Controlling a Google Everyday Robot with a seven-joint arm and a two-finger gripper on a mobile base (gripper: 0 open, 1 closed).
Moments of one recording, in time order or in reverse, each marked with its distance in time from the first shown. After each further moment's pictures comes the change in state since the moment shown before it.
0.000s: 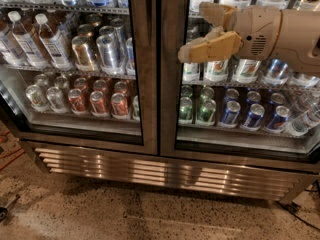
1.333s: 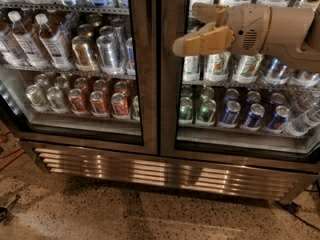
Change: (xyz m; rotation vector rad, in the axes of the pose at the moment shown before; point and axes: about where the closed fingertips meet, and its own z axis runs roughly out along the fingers) arm 0.002 -0.013 0.014 -0.016 -0.002 0.053
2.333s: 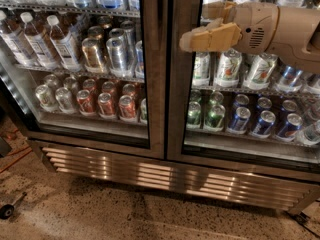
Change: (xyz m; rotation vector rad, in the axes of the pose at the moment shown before) arm -0.005 0.003 -0.004 -0.031 -0.049 0.014
